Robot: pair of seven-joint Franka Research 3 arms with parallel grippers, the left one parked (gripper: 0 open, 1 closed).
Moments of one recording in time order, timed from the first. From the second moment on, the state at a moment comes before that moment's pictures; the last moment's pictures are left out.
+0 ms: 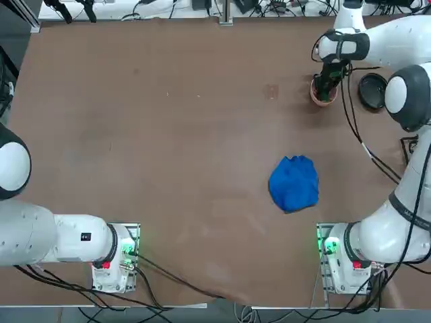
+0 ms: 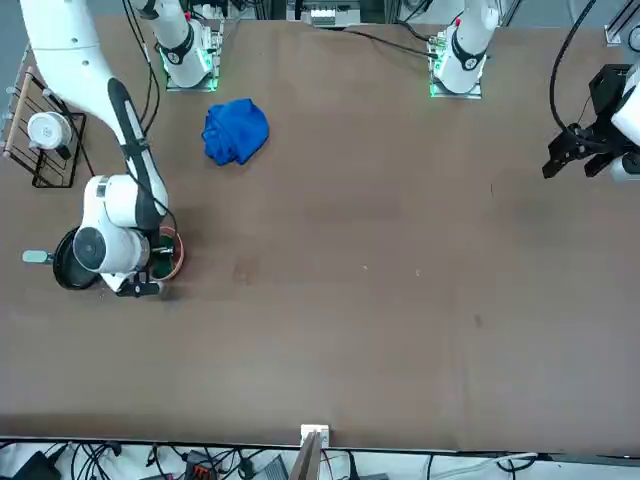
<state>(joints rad) 0.09 0.60 -0.06 -1.81 -0.01 2.16 -0.01</state>
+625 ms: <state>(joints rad) 0.09 0.59 -0.06 -1.80 -0.01 2.14 -0.01</state>
